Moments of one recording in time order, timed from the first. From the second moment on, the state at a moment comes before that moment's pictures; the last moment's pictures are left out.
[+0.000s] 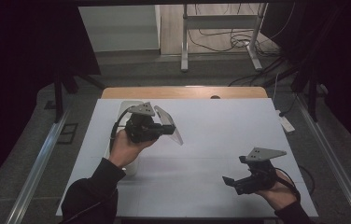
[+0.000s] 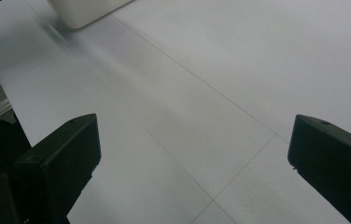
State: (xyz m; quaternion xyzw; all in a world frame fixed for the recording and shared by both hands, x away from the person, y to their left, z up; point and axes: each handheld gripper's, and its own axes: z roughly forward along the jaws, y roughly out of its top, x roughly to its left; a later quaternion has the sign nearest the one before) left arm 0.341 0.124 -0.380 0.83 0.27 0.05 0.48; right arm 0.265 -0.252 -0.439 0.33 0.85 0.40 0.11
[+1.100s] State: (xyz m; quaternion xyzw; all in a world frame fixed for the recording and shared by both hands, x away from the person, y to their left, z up) left arm 0.367 0.180 -0.368 0.82 0.35 0.09 0.45; right arm 0.256 -0.273 -0.438 0.36 0.84 0.40 0.12
